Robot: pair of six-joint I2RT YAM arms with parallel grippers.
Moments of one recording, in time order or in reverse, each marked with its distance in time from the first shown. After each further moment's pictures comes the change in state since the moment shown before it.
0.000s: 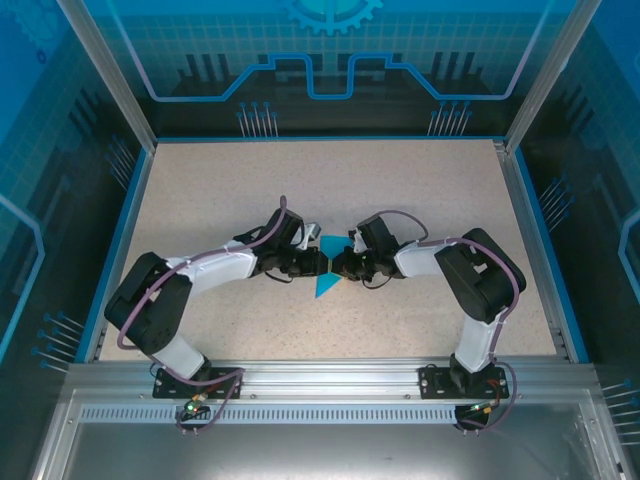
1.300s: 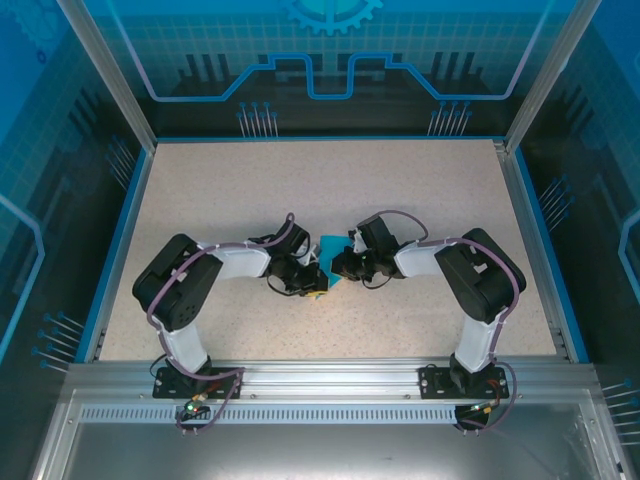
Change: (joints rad) left arm 0.000 0.174 -0.012 -0.039 0.095 -0.073; right arm 0.000 0.000 0.000 -0.001 0.000 -0.001
